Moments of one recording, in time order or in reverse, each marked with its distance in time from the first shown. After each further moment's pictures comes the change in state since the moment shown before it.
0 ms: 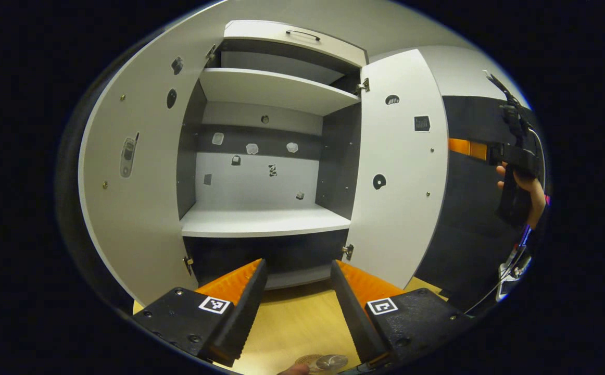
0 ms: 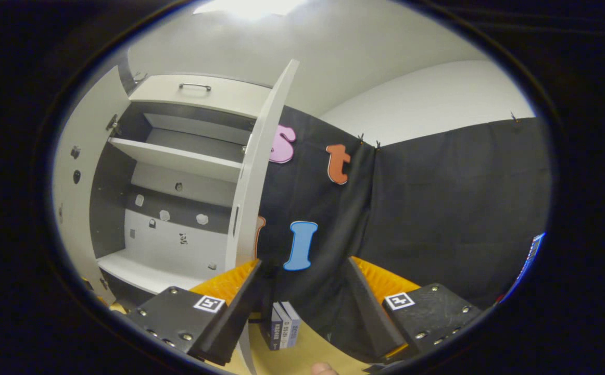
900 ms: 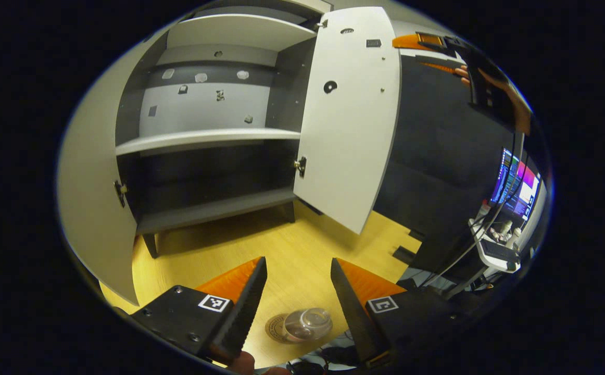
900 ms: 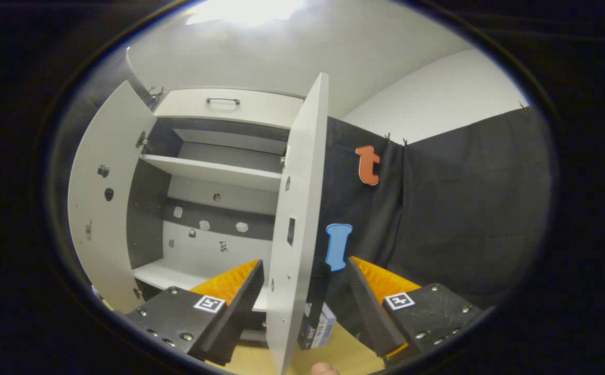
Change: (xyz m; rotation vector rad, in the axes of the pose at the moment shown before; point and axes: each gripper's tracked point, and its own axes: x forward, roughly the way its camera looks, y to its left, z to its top) left arm -0.005 -0.062 -0.143 0.028 0.258 -0.281; right arm -0.028 0.046 0.017 0.059 -0.006 0.151
